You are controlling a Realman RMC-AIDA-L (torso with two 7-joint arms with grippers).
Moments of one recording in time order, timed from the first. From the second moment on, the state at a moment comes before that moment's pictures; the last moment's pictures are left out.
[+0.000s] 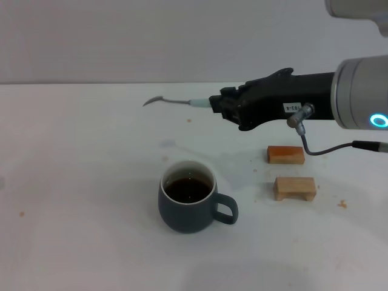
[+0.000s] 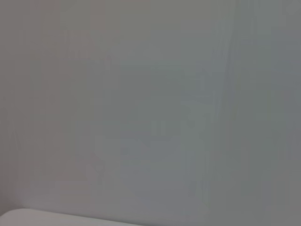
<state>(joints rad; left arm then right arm) -0.10 -1.95 -1.30 -0.48 2.73 0.92 -0.31 0.35 2.07 1.50 1.97 -2.37 1.25 -0.27</state>
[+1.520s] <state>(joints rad) -0.16 -1.96 -1.33 -0.44 2.73 0.91 -0.29 0.51 2.07 1.74 1.71 -2.25 1.61 -0.26</state>
